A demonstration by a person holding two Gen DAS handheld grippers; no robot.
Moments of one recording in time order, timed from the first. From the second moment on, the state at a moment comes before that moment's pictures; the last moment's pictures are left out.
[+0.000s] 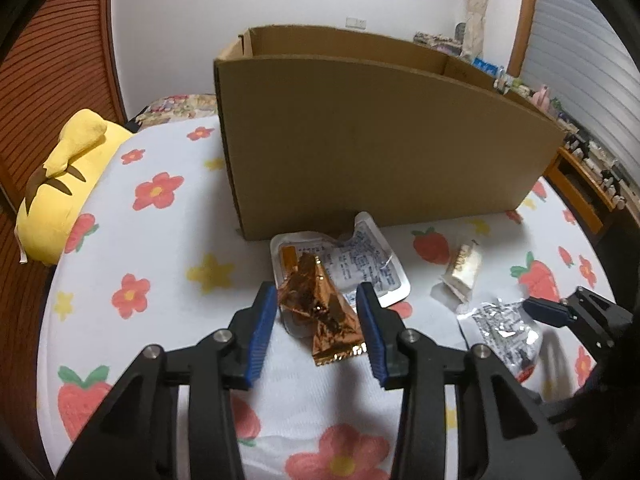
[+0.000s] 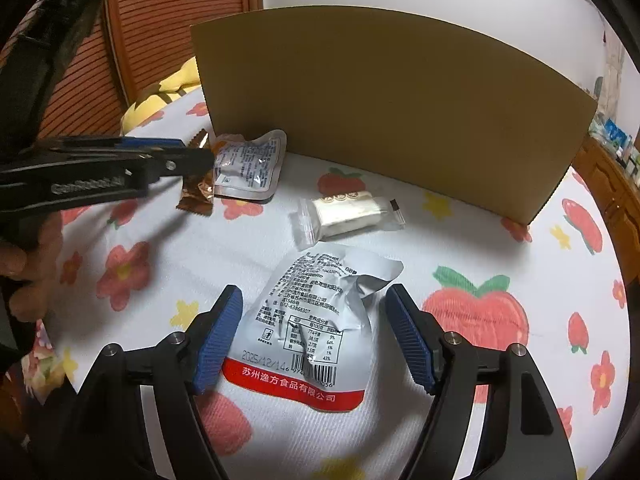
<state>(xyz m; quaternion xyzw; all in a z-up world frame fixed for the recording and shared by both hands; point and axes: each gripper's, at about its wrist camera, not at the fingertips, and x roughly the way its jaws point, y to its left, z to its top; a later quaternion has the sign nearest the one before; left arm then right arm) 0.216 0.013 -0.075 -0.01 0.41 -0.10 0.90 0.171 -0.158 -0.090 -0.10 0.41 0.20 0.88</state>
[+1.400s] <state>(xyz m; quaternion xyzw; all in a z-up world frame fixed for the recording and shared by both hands) 0.130 0.033 -0.047 -0.02 0.36 -0.13 0.92 0.168 -0.147 -0.090 -0.12 0.41 0.21 0.88</state>
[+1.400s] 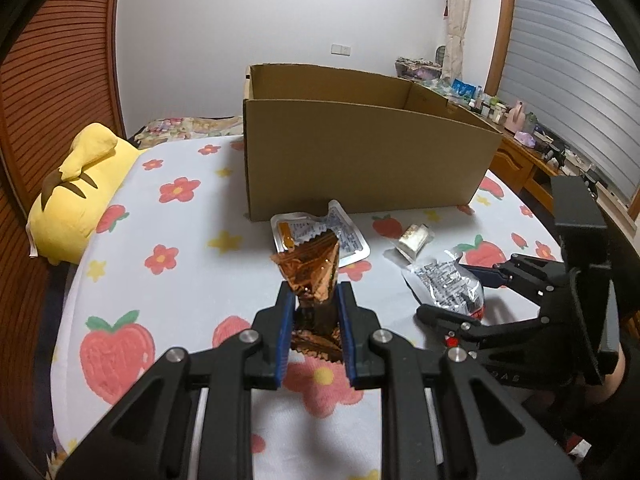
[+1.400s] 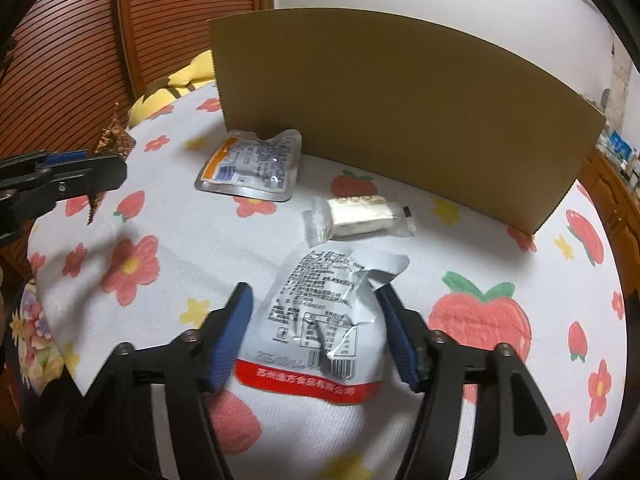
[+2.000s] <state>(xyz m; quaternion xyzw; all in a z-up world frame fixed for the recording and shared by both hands) 0.129 0.036 -0.050 -0.03 0.36 -0.13 0.92 0.146 -0.145 -0.066 -0.09 0.38 0.25 0.88</state>
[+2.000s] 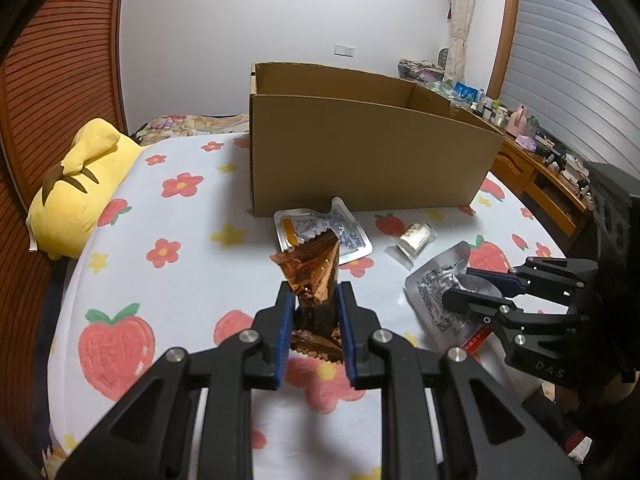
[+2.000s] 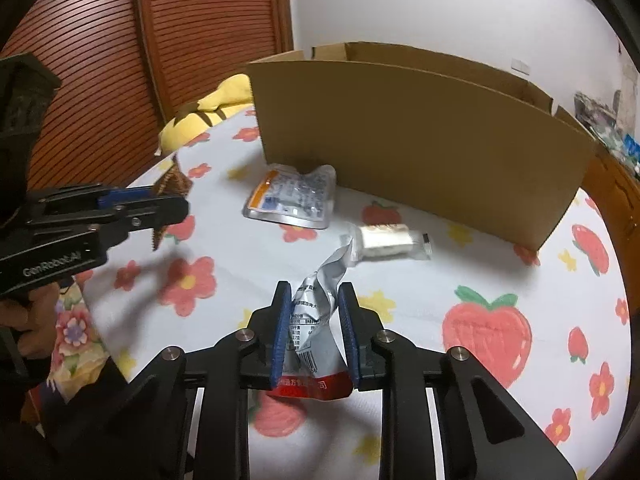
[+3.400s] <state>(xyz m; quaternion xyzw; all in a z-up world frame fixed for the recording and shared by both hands) 0.257 -0.026 0.072 0.04 0.30 -0.17 0.94 0.235 -0.205 0.086 -0.09 0.25 0.23 0.93</state>
